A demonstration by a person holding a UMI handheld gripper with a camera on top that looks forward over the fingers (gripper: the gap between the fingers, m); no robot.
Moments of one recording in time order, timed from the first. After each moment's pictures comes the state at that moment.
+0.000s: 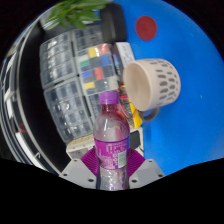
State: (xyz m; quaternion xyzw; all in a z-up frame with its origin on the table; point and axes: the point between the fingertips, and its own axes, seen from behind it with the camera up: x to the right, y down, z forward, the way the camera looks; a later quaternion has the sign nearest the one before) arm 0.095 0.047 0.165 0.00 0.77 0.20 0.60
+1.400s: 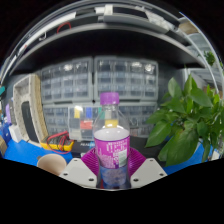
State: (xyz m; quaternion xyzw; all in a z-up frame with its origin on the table) arm 0.139 -0.240 0.111 -0.54 0.57 -0.44 0.42
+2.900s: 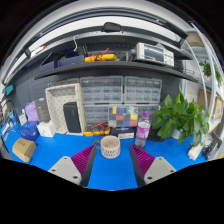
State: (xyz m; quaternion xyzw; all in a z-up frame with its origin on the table) arm -0.095 -0.093 0.217 -0.58 0.60 -0.39 0.39
